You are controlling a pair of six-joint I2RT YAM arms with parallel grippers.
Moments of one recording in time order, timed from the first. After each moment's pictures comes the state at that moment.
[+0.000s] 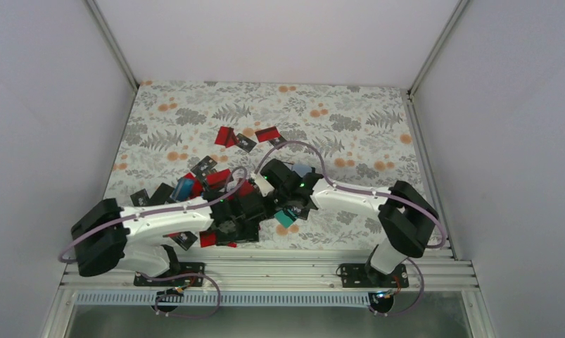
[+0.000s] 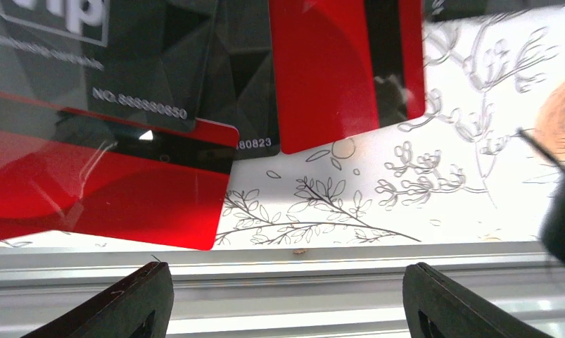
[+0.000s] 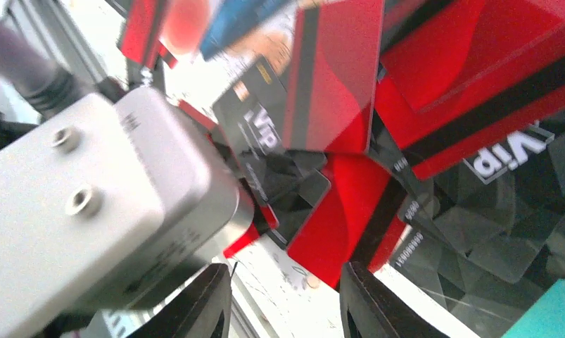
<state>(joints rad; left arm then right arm) -1.10 1.37 0.78 -0.85 0.05 -1.21 0.98 1.64 1.00 -0.36 -0.39 0.43</state>
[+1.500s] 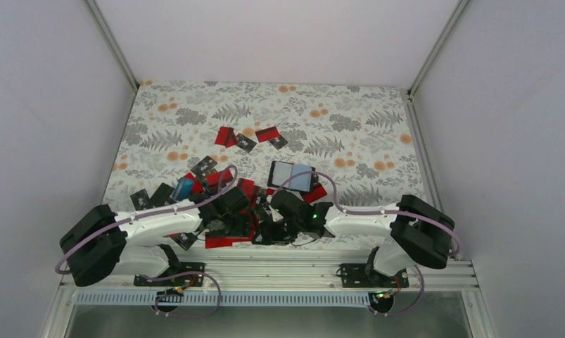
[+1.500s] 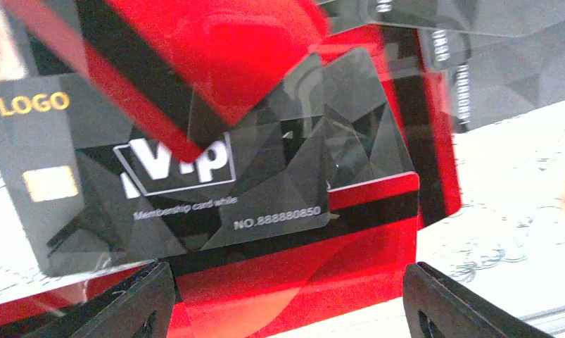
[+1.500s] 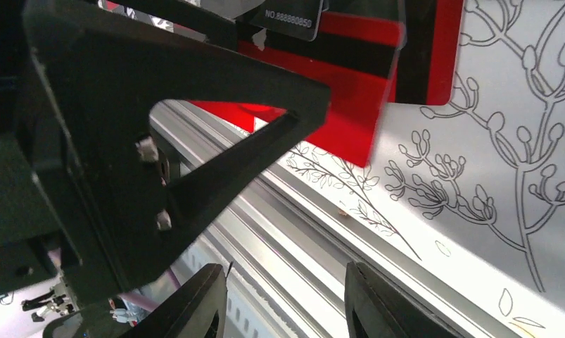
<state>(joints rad) -0.93 1.26 0.57 -0.62 0.05 -0.93 1.12 1.47 0.66 -0.07 -0.45 1.03</state>
